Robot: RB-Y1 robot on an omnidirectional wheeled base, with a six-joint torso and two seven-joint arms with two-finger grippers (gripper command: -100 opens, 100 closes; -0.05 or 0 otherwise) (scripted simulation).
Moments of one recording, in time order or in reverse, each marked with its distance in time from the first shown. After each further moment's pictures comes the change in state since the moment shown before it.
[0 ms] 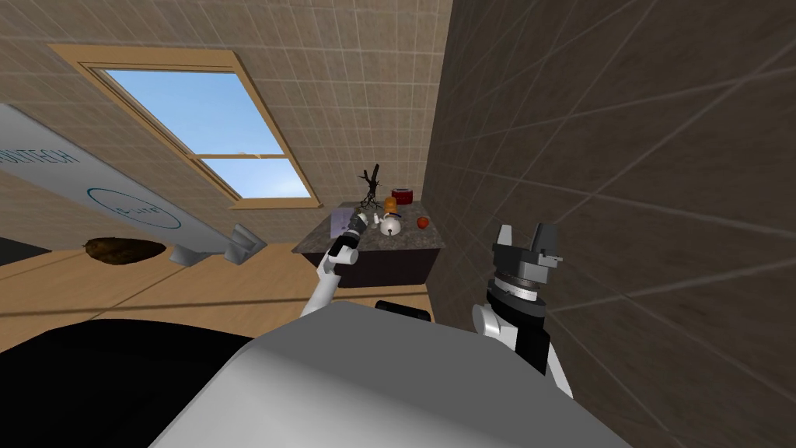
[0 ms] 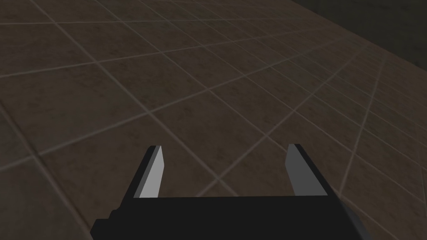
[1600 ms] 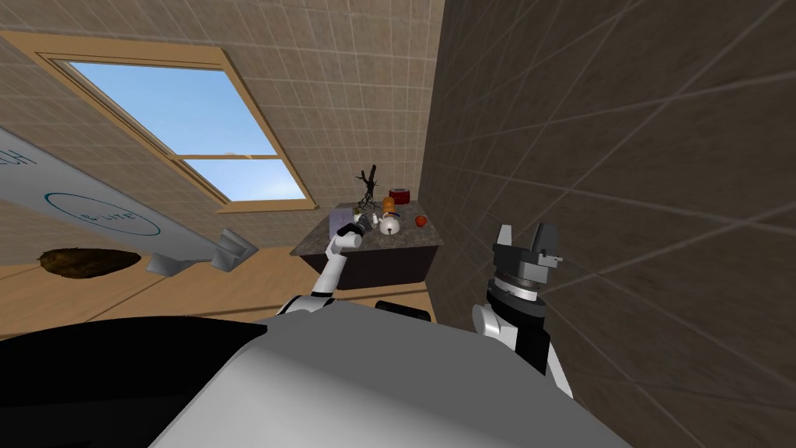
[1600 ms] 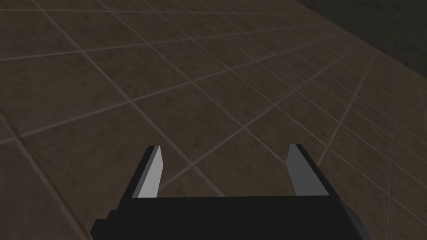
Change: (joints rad) left arm -0.256 0.053 0.043 0.237 0.077 0.422 0.067; right arm 0.000 0.000 0.000 0.000 0.000 0.000 0.000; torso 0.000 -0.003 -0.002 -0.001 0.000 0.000
